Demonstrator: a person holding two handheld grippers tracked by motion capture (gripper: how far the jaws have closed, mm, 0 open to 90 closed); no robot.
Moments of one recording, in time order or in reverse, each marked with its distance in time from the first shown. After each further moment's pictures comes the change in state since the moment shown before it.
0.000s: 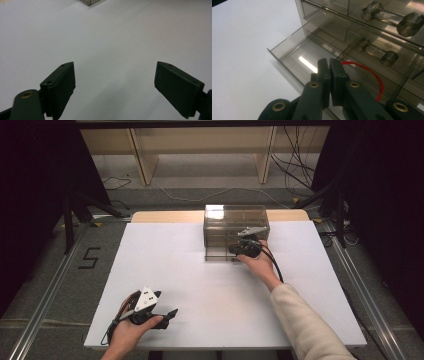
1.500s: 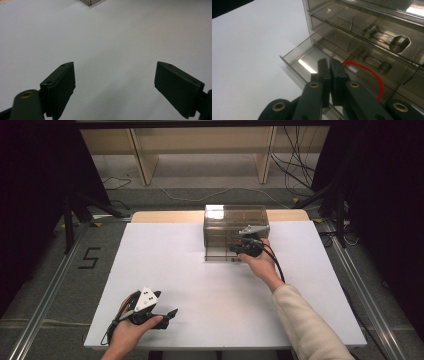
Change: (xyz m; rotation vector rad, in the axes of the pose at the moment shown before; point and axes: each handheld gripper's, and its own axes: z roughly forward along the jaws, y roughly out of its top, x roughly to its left) left arm 0.000 0.000 0.000 0.000 0.003 0.002; right arm 0.009 0.009 -0.018 -0.035 0.001 -0.018
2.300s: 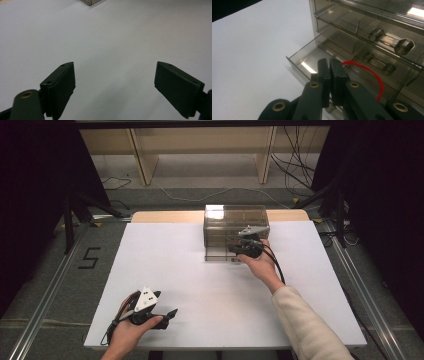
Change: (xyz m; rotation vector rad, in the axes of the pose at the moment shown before) left arm 0.000 0.000 -0.001 0.004 0.002 0.004; right arm 0.007 0.001 -0.005 -0.007 0.008 -0.008
